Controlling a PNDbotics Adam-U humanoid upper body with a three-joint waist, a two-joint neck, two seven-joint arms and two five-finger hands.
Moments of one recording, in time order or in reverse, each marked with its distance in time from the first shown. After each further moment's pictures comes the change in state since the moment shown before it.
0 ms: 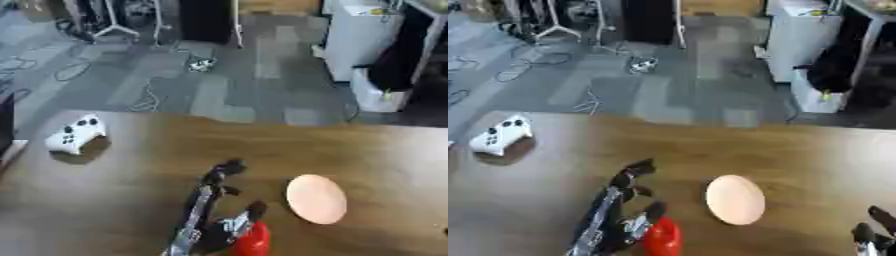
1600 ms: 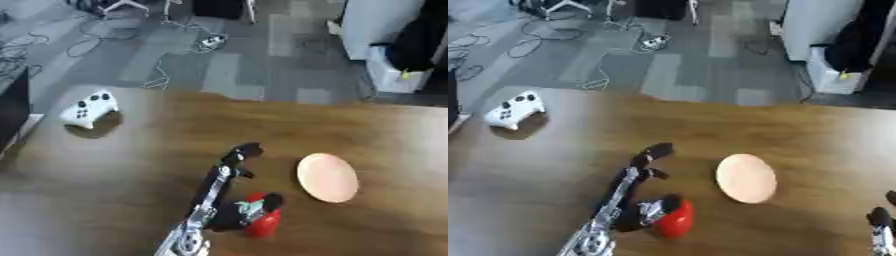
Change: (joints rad) left arm -0.002 0.009 -0.005 0.043 -0.147 0.054 -0.078; right arm 0.004 0.001 0.000 0.000 0.000 -0.001 -0.001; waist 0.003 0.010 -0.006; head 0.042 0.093
